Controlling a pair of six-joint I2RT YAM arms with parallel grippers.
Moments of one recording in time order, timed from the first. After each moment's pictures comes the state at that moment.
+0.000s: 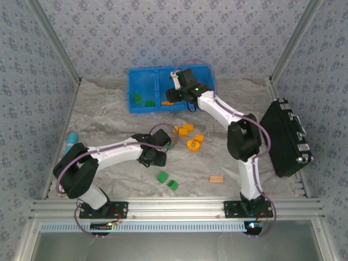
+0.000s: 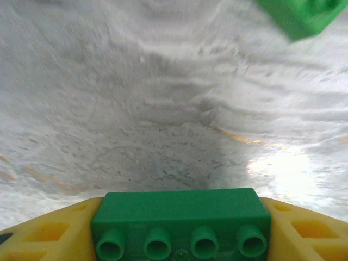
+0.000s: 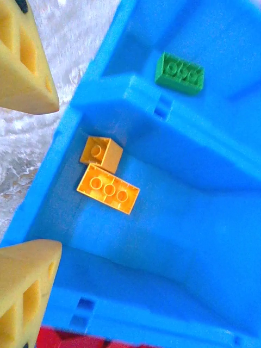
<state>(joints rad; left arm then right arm) -0.85 1.55 0.94 -0.72 -0.12 -0.67 0.54 2.07 1.85 -0.46 0.00 0.06</state>
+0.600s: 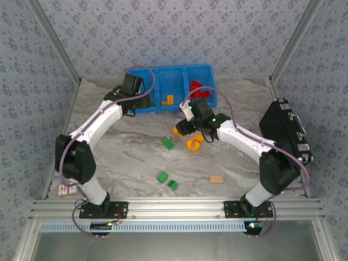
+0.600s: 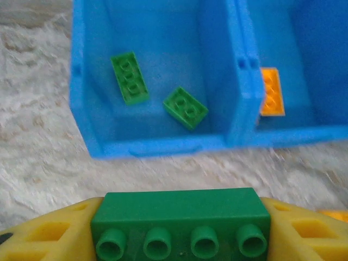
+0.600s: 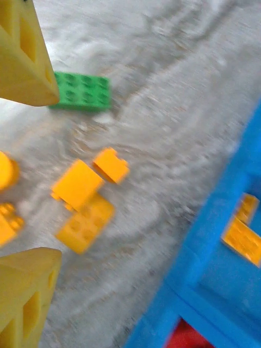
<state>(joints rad) -0.40 1.70 1.50 -0.64 -0.18 -0.35 0.65 1.55 1.14 -0.40 -0.02 -0.04</state>
